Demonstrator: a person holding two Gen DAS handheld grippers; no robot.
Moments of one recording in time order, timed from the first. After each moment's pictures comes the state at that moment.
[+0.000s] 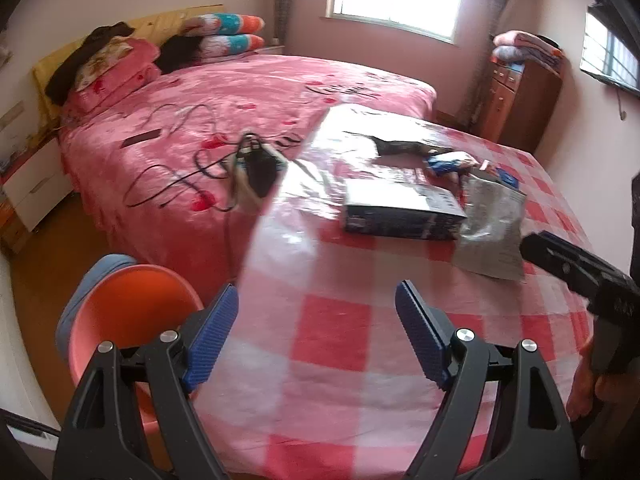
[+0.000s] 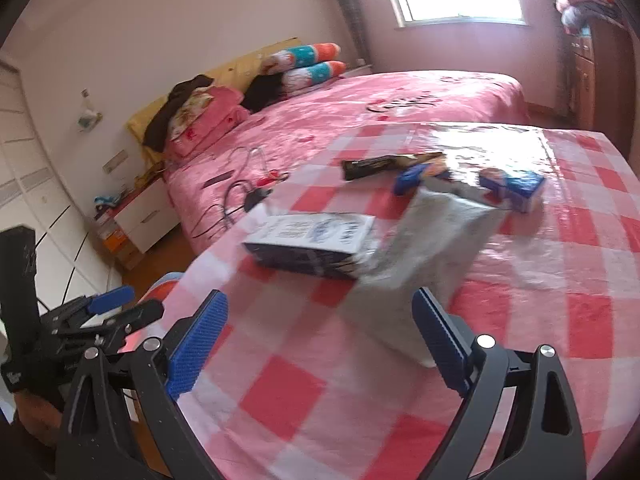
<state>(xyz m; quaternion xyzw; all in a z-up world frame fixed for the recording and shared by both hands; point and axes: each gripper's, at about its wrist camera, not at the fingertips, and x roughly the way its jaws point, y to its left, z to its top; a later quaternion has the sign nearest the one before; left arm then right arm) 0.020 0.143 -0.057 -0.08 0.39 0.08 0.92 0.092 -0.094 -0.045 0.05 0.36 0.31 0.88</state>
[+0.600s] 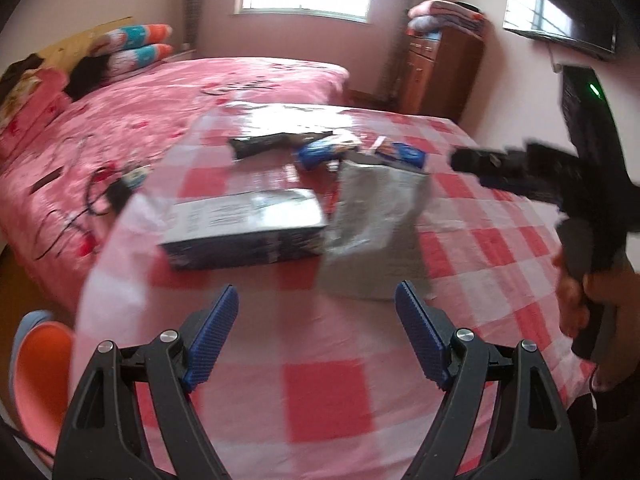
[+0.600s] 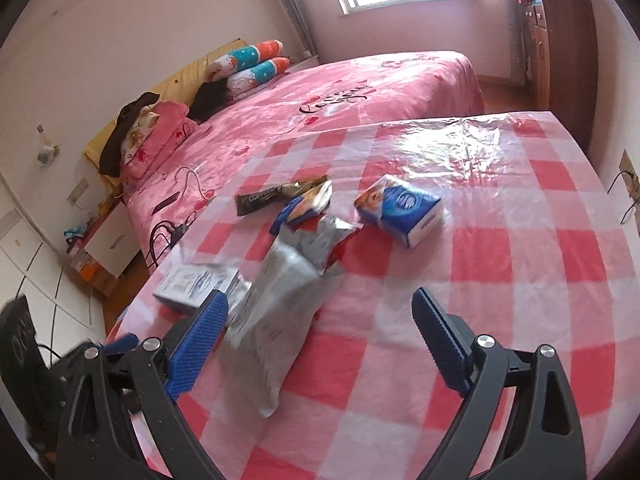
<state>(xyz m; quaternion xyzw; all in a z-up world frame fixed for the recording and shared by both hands) 0.087 0.045 -0.068 -0.04 0.39 -0.07 0.92 0.190 -0.180 -0.030 0.08 0.41 0.26 0.87</state>
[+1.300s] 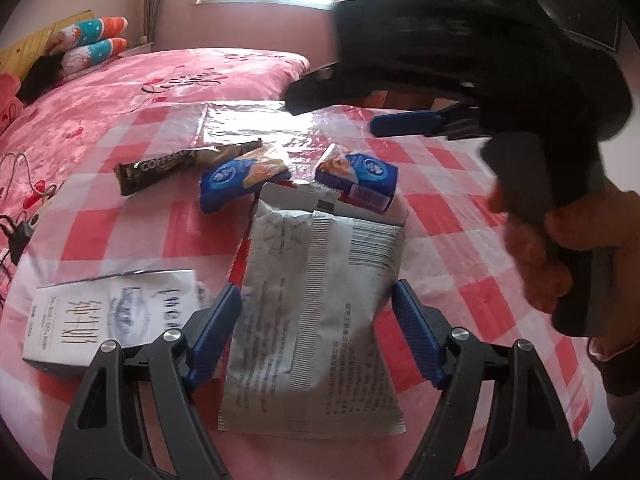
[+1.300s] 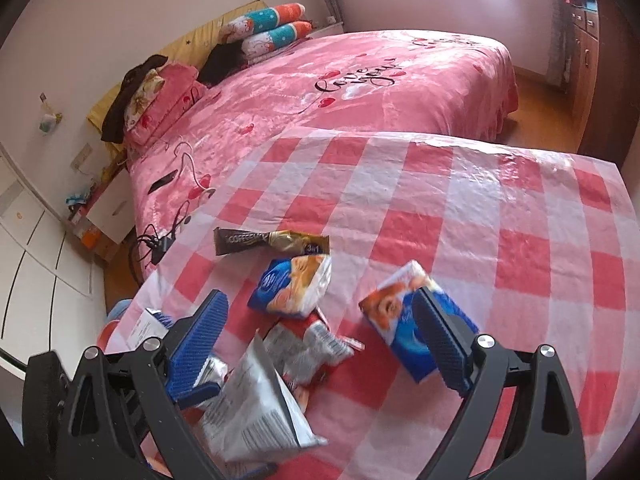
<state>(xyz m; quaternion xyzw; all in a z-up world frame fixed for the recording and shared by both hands) 0.183 -0.007 -0.092 -0.06 0.40 -0.13 0.90 0.308 -0.124 -0.031 0.01 0.46 0.29 0.84</state>
